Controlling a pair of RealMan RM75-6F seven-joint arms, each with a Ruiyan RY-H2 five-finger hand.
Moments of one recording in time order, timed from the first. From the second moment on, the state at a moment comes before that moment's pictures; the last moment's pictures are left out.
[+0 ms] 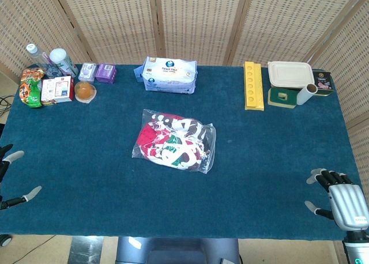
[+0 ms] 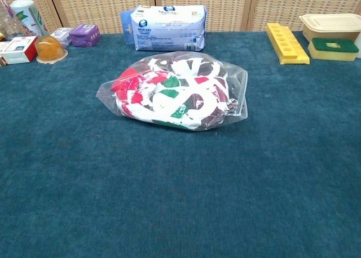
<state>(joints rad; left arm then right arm) -0.03 -1.05 -0.03 -1.74 1.53 1.62 -0.09 0.05 -1.00 0.02 -1.78 -1.60 1.53 -0.07</state>
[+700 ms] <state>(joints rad) -0.14 -0.95 -0.06 -1.78 1.55 1.44 -0.10 0.02 -1.00 0.01 -1.76 -1.62 1.57 -0.03</state>
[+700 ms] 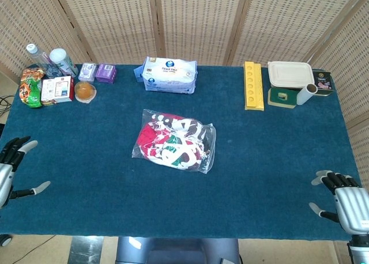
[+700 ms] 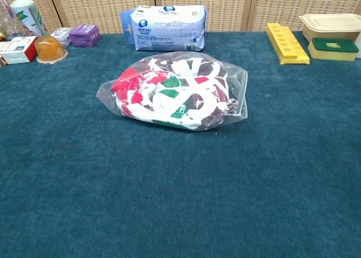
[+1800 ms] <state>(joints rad) -1.06 -1.34 -0.25 -1.35 1.12 0.43 0.04 0.01 -0.98 0.03 -1.71 -1.53 1.53 0.04</state>
